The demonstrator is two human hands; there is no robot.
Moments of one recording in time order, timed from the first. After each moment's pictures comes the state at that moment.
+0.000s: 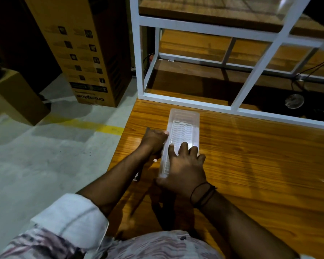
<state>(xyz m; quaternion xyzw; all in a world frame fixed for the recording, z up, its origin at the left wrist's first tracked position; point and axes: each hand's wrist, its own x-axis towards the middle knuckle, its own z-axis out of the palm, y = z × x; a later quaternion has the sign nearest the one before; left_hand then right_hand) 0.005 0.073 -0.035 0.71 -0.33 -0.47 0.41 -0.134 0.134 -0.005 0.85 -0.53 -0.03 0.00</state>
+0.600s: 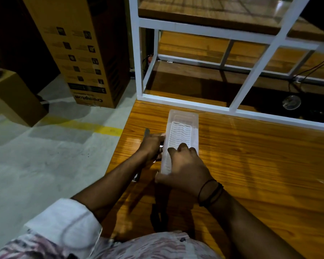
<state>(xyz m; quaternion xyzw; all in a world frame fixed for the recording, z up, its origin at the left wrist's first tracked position) -0.001 0.091 -0.021 0.64 -0.27 -0.57 0.43 -0.140 0.132 0.033 0.86 -0.49 -0.02 -0.14</state>
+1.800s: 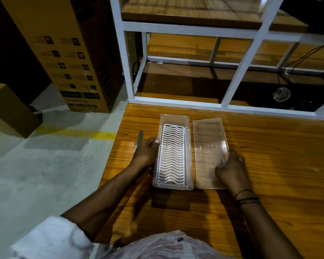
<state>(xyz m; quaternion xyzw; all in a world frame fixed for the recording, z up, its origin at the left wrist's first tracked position) -0.003 0.106 -0.038 0.69 -0.42 -0.43 0.41 -0.259 0.091 -0.031 0.58 -0.76 0.15 -0.25</state>
